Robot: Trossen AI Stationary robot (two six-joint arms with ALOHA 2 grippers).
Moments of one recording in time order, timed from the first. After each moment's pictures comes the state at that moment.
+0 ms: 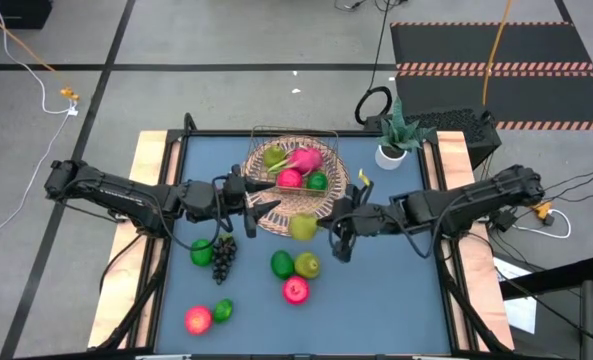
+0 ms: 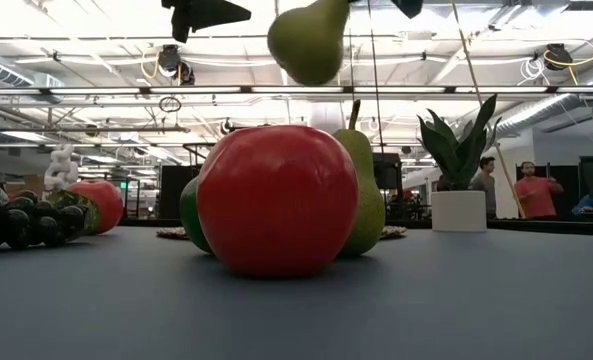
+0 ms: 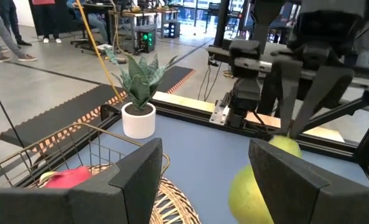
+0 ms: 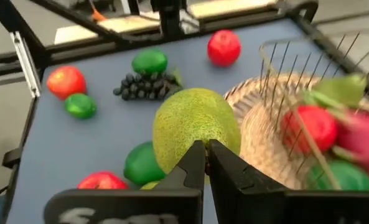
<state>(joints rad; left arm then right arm) -0.16 1.13 0.78 0.24 -0.42 -0.15 0.24 1.37 1.23 -0.47 0.33 0.36</state>
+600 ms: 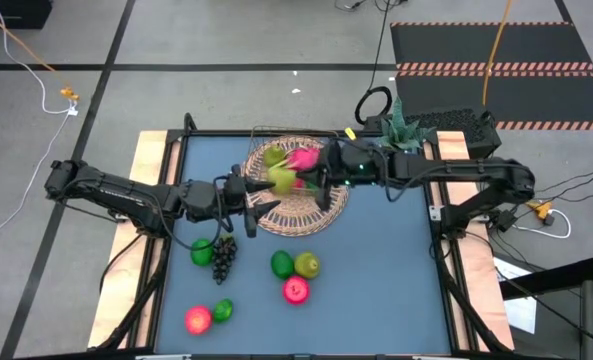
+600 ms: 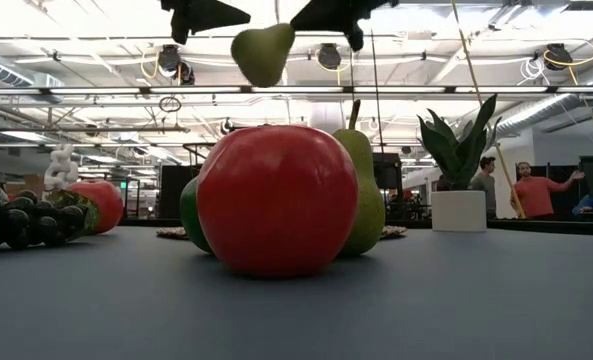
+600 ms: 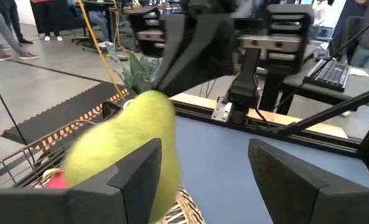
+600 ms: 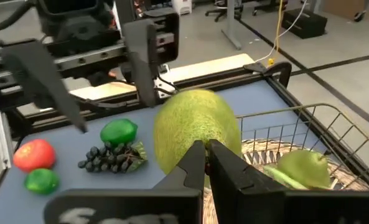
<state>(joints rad) -0.16 1.13 0.78 0.22 -0.42 -0.15 -0.11 1.43 1.23 -0.14 0.03 0.15</state>
